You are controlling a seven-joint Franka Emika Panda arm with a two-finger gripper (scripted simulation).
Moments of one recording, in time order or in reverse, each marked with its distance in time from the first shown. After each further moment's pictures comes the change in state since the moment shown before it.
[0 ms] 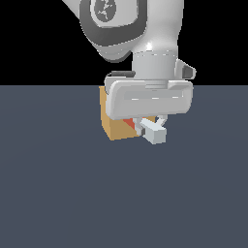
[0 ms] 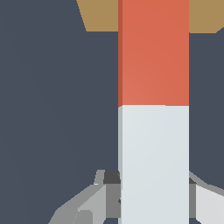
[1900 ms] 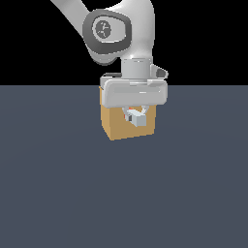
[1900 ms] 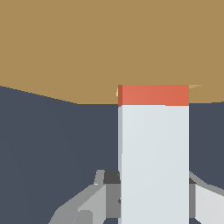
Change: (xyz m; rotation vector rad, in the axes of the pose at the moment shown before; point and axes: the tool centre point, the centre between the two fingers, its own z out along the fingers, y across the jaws) arm 0.102 0.011 -0.004 -0.001 -0.003 0.018
